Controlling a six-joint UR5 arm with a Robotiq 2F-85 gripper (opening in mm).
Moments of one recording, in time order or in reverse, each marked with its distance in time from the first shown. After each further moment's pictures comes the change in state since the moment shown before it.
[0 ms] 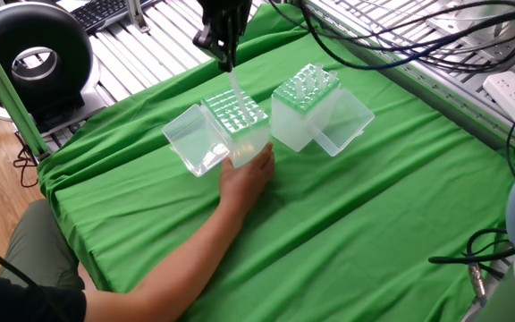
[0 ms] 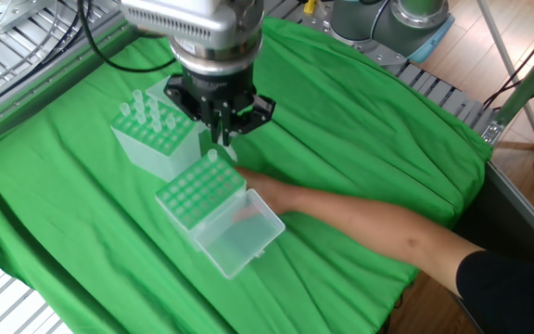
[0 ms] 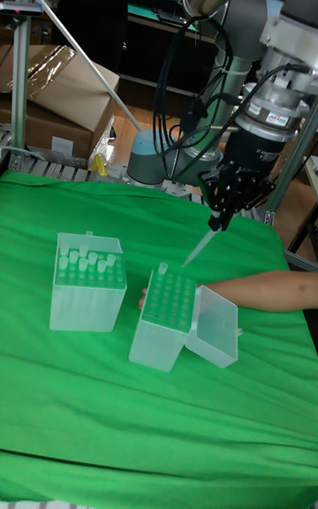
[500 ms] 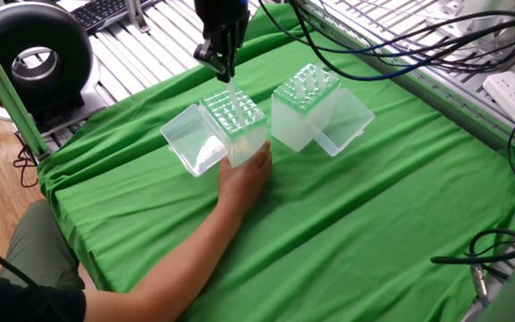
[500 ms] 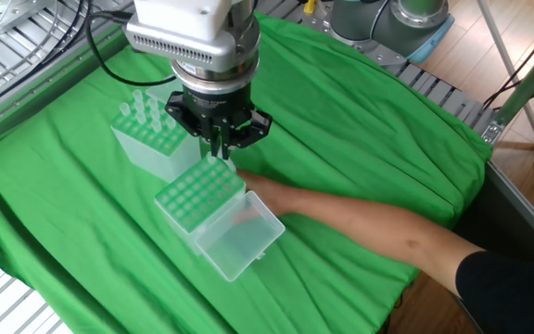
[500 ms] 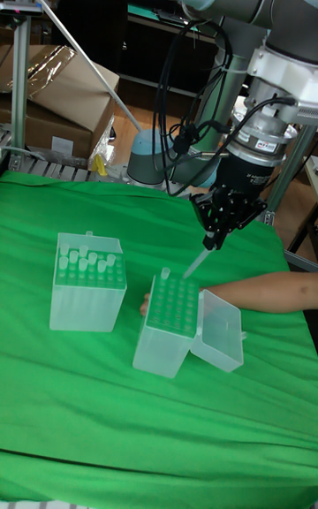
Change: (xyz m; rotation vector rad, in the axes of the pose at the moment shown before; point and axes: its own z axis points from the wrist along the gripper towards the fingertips) arm -0.004 0.001 0.032 -0.013 -0.012 -0.023
